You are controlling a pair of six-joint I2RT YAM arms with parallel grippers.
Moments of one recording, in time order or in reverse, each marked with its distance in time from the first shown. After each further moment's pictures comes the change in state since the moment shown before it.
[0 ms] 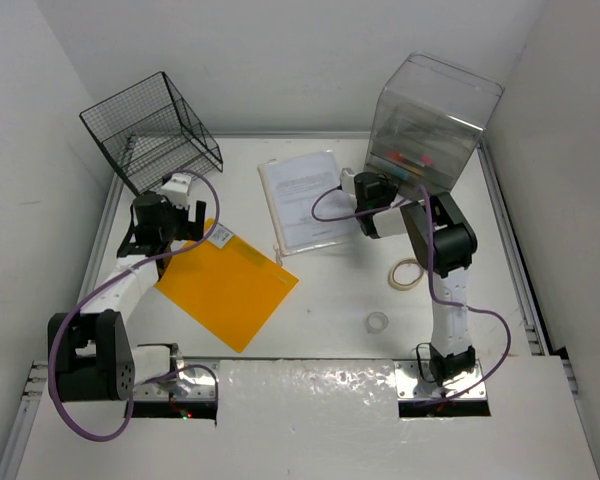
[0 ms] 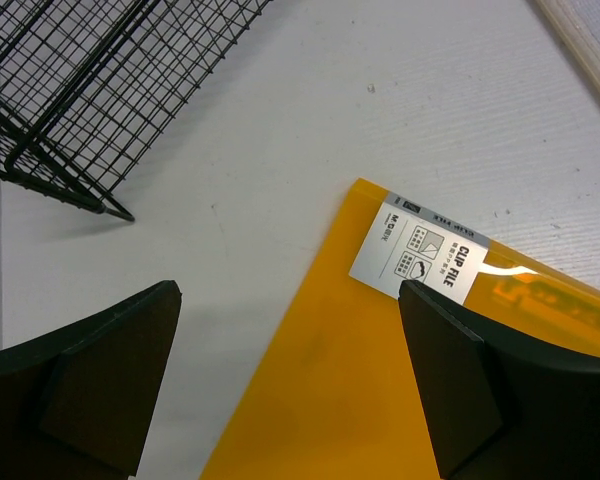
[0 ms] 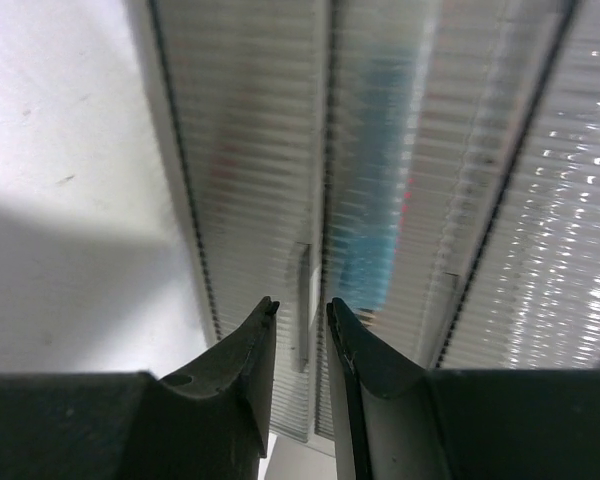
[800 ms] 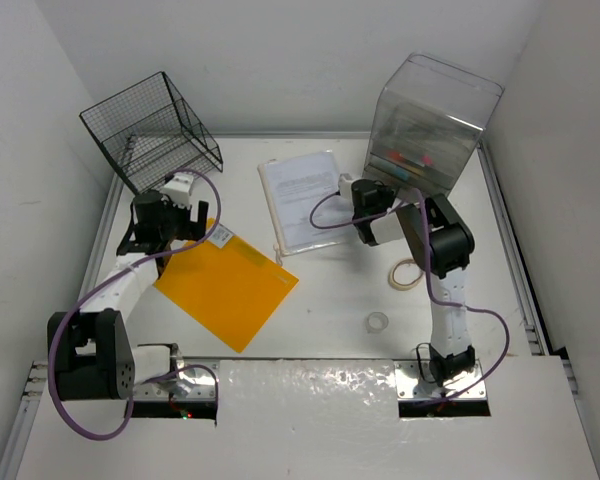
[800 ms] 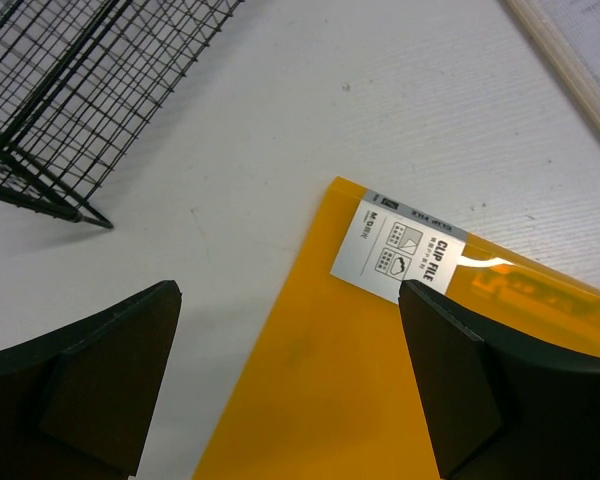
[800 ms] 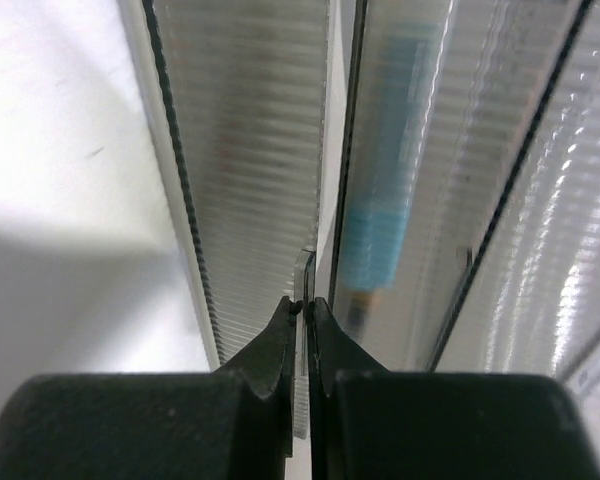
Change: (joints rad) left arm 0.000 0.005 0.014 -0.026 0.042 0.002; right arm 0.018 0.025 -0.041 0.097 0.040 -0.054
